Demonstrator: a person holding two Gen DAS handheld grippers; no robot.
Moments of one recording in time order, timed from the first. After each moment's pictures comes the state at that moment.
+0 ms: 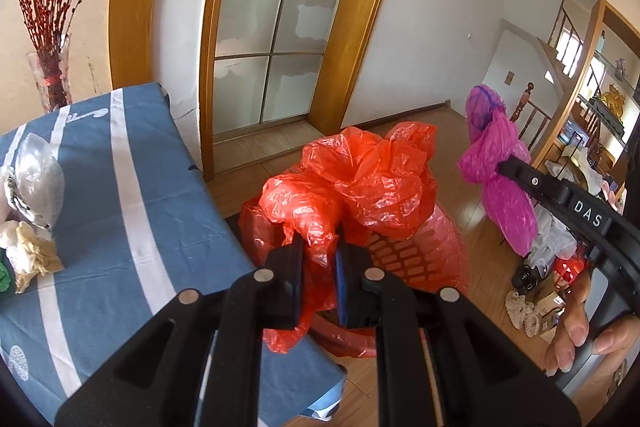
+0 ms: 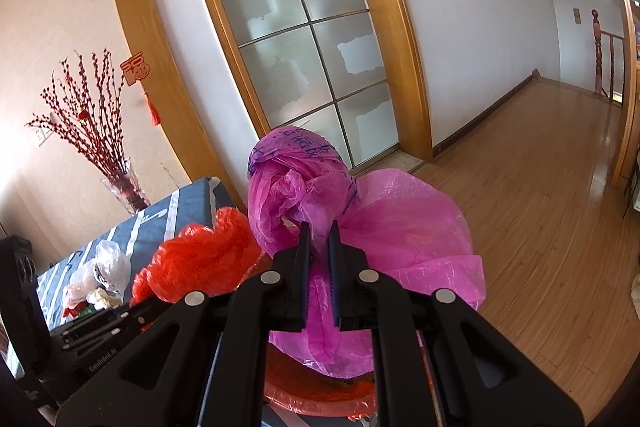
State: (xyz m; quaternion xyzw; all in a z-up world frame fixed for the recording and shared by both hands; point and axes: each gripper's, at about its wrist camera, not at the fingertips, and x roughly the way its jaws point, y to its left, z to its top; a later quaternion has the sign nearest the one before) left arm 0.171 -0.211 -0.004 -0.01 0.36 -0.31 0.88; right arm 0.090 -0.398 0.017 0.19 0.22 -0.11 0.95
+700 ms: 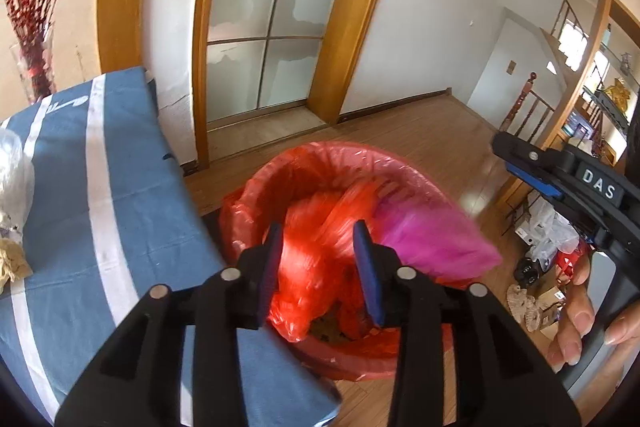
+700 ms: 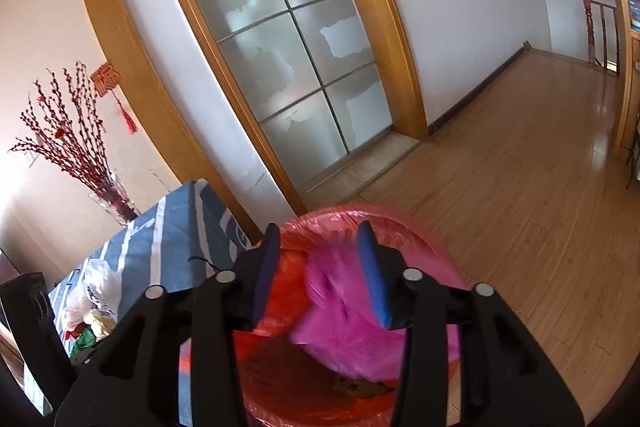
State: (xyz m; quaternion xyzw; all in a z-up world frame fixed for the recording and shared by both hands) left arm 0.197 -0.231 -0.033 0.00 0.38 -0.31 0.87; right arm 0.115 -0.426 -0.002 0.23 0.25 -0.13 0.93
